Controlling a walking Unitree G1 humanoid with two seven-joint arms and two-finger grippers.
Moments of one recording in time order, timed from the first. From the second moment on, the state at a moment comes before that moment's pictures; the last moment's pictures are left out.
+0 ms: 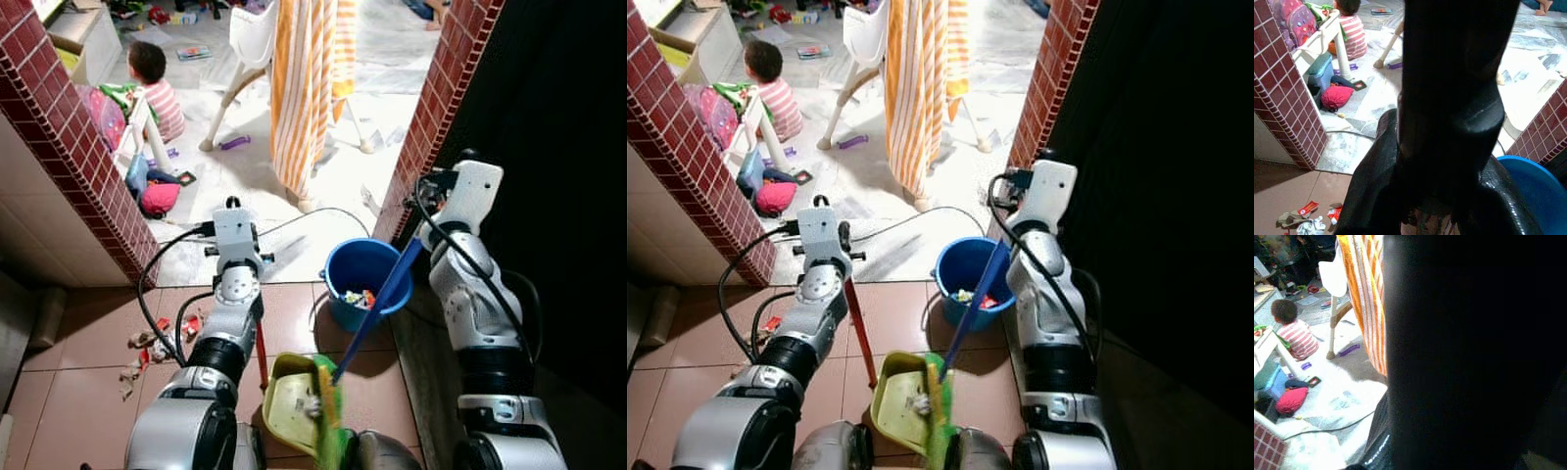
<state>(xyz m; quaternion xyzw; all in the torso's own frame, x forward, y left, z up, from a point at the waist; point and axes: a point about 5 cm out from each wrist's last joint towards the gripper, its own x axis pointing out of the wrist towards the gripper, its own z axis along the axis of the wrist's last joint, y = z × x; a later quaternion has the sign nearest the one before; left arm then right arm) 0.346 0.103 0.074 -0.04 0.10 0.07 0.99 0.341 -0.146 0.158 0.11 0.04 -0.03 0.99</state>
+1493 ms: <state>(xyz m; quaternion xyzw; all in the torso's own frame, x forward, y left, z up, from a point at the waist) 0.365 0.136 0.155 -0.06 -0.03 0.13 0.99 0.363 -0.107 0.213 0.06 -0.13 0.14 0.98</state>
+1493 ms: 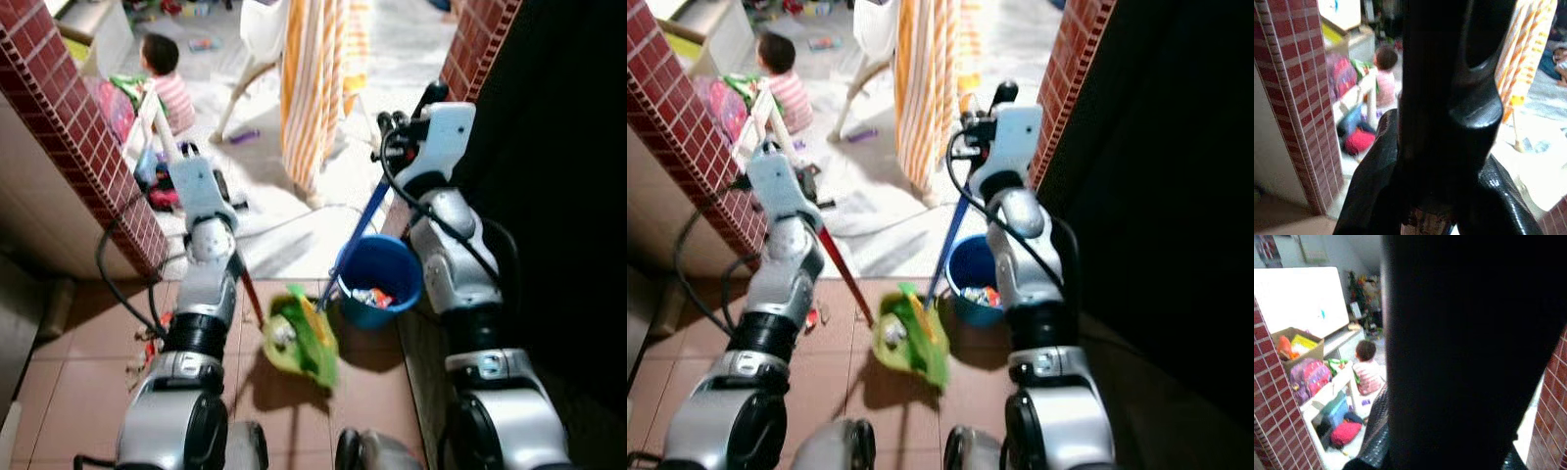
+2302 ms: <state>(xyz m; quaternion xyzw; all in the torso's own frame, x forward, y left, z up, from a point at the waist) 0.369 0.194 0.234 -0.08 -0.14 0.23 0.96 0.386 -0.105 0.278 0.15 -0.22 0.15 0.95</state>
